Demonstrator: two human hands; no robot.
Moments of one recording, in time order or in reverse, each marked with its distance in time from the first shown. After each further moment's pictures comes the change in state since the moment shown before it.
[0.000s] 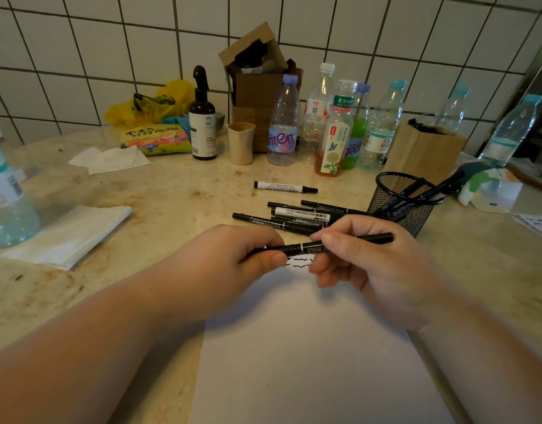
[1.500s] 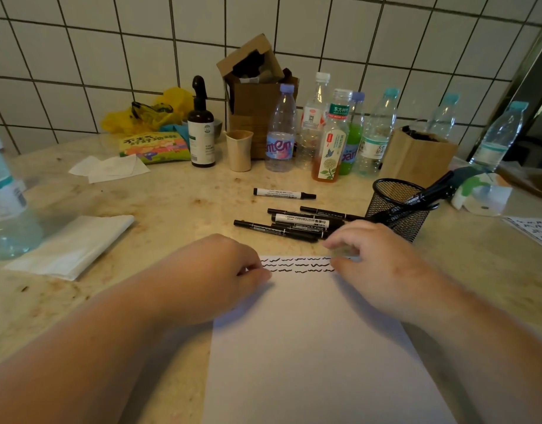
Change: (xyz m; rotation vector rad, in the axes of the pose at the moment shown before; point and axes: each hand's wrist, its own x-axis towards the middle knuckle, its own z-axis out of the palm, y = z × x) left_hand 0.000 -0.013 -0.009 0.320 -0.098 -0.130; right_hand 0.011 0.004 -0.011 -1.227 0.146 -0.004
